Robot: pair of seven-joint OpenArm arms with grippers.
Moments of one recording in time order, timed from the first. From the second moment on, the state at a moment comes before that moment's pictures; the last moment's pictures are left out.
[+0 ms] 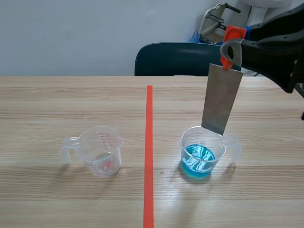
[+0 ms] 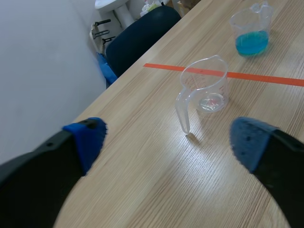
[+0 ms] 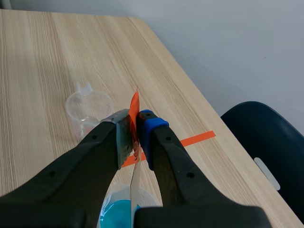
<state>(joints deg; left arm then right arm) 61.5 -54.5 -30.8 72.1 7.5 -28.0 -83.9 -16.3 53.7 4.4 115.4 32.8 45.4 5.0</state>
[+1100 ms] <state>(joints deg) 17.6 -44.6 -5.7 90.6 25.0 -45.1 -55.3 -16.3 53.7 3.3 115.4 32.7 45.4 5.0</state>
